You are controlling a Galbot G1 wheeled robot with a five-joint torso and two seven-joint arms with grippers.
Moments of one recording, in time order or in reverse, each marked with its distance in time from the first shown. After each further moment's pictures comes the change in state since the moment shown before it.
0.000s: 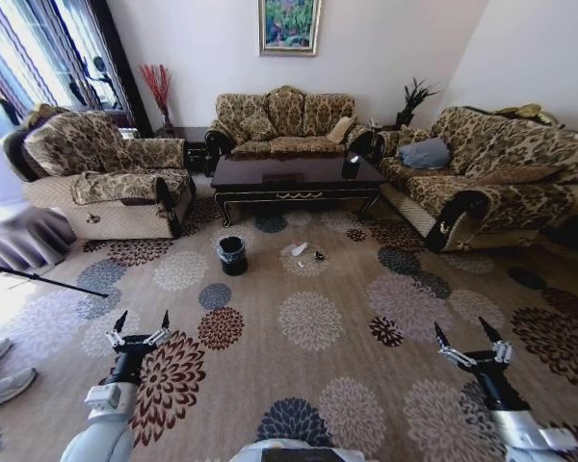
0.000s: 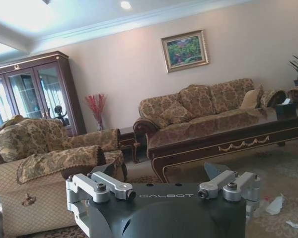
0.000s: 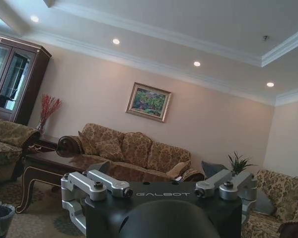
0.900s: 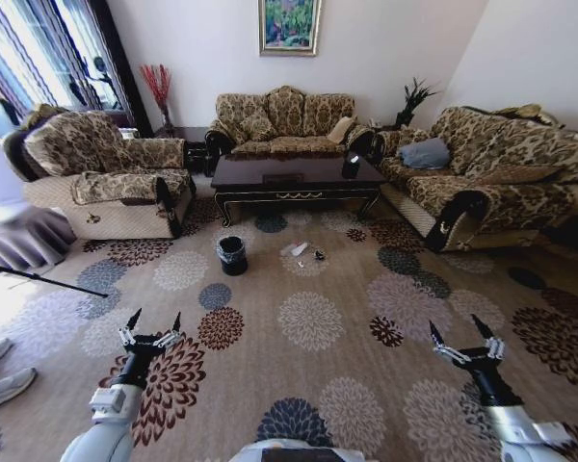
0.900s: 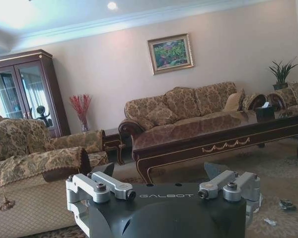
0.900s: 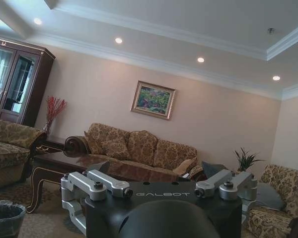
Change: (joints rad) left arm 0.027 -0.005 0.009 -0.012 -0.010 -0.021 0.060; right arm 0.011 0.014 -0.019 -0.007 0.010 -0.008 -0.030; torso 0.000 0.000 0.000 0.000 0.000
